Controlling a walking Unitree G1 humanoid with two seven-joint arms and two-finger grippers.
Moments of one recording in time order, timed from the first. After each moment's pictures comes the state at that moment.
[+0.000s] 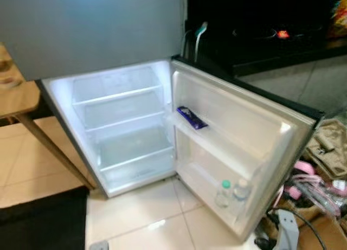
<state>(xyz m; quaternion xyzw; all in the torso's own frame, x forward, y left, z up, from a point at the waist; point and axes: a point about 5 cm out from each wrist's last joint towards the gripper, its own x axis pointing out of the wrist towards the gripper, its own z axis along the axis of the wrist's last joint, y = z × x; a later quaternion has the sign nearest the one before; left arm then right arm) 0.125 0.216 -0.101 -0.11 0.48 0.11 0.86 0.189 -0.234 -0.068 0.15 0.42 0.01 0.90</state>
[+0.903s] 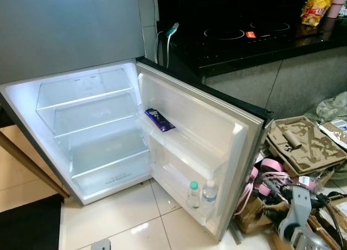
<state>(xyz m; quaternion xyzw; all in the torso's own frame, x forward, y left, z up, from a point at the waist) 0.129 0.213 -0.100 -0.11 0.48 0.11 0.86 0.260 -0.259 -0.010 0.17 0.26 -0.01 0.95</state>
